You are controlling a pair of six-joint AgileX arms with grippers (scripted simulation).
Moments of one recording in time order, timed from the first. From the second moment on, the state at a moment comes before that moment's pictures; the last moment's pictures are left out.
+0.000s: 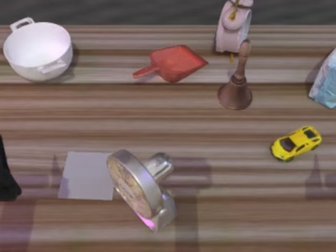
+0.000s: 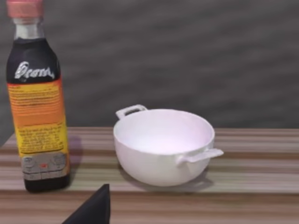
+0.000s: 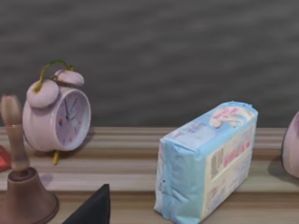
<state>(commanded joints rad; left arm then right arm) 0.00 0.00 0.00 0.00 0.00 0.00 0.00 0.00 0.00 0.00 0.00 0.00</state>
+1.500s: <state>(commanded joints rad) -0.66 1.68 1.48 -1.27 0.00 -1.34 0.00 0.00 0.00 0.00 0.00 0.00</state>
